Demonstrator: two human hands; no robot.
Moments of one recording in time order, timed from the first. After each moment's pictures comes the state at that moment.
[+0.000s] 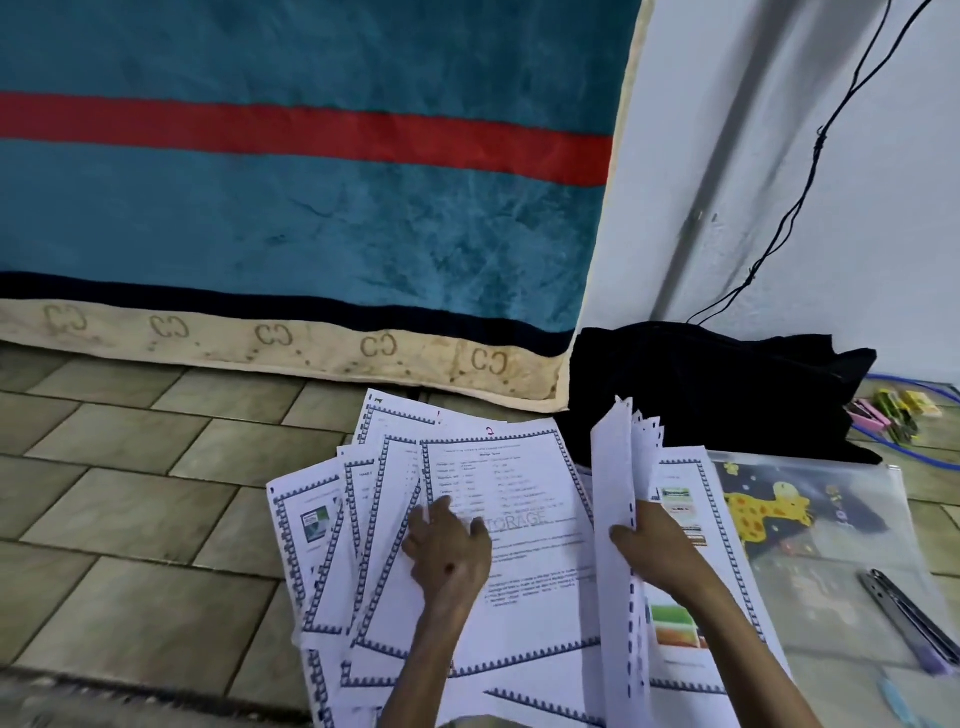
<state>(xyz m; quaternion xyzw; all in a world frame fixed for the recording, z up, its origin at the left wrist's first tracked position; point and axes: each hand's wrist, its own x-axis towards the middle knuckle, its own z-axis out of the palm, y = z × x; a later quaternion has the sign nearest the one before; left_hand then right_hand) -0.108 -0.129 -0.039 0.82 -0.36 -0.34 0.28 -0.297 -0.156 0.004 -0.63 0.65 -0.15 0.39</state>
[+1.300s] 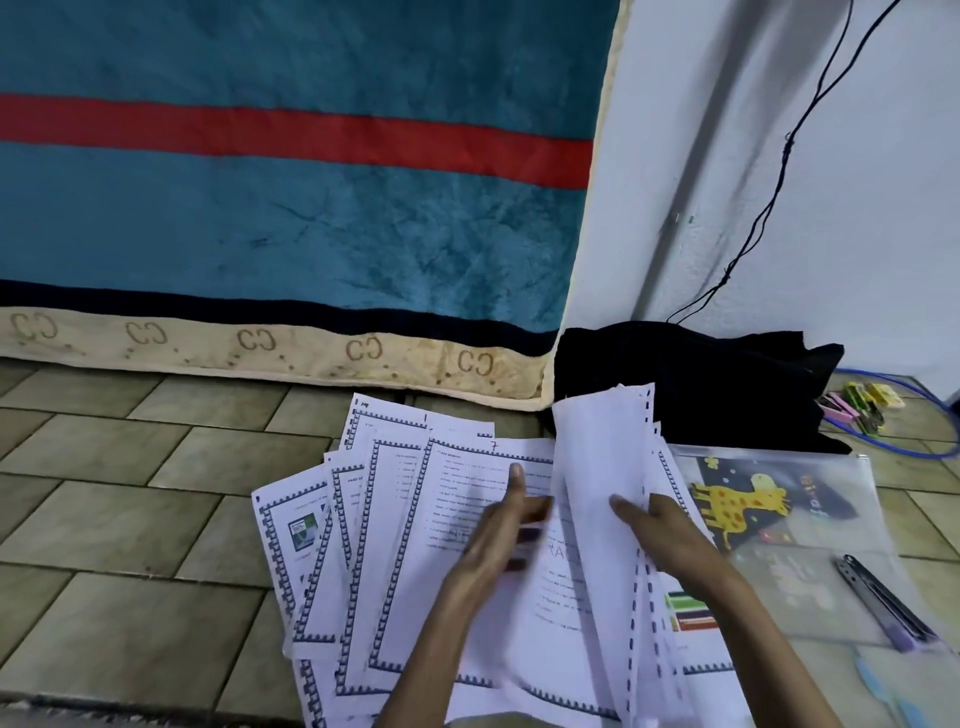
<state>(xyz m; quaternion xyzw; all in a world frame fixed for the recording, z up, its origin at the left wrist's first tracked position) -0.135 -0.137 -0.016 0.59 -0.41 -0.61 0.33 -0.308 -0.150 0.025 -0.55 0.68 -0.21 0.45</state>
